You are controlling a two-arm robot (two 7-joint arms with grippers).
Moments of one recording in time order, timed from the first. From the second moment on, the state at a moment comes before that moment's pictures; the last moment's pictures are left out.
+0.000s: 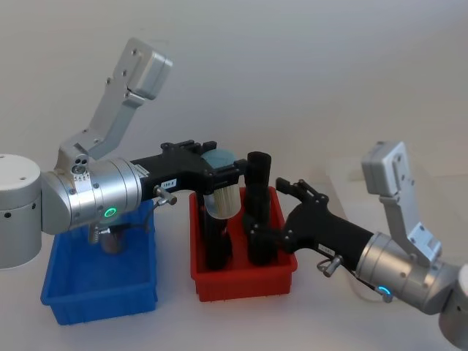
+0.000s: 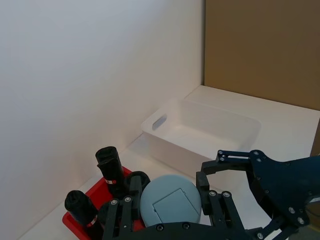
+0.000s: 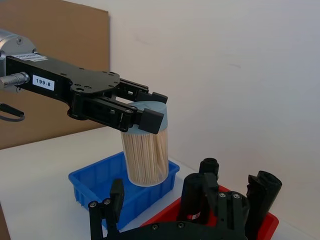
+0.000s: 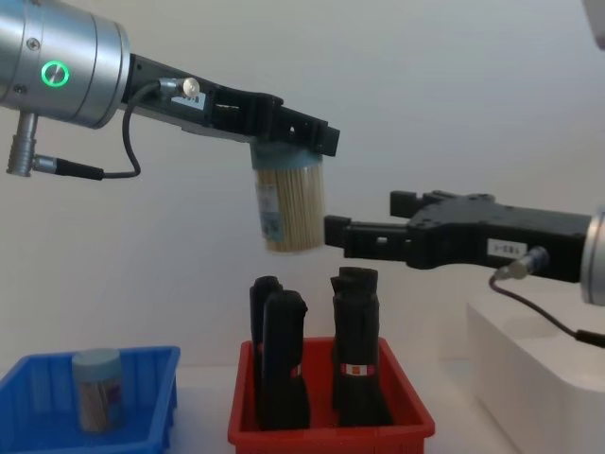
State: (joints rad) left arm -0.50 0.38 0.29 -1.72 -0.35 0.70 -0.55; right arm 0.24 0.24 -0.29 -1.61 0.24 0.11 0.57
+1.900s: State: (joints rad) left arm -0.50 0.38 0.29 -1.72 -0.35 0.70 -0.55; right arm 0.39 0.13 -0.36 -1.41 0.24 0.11 0.60
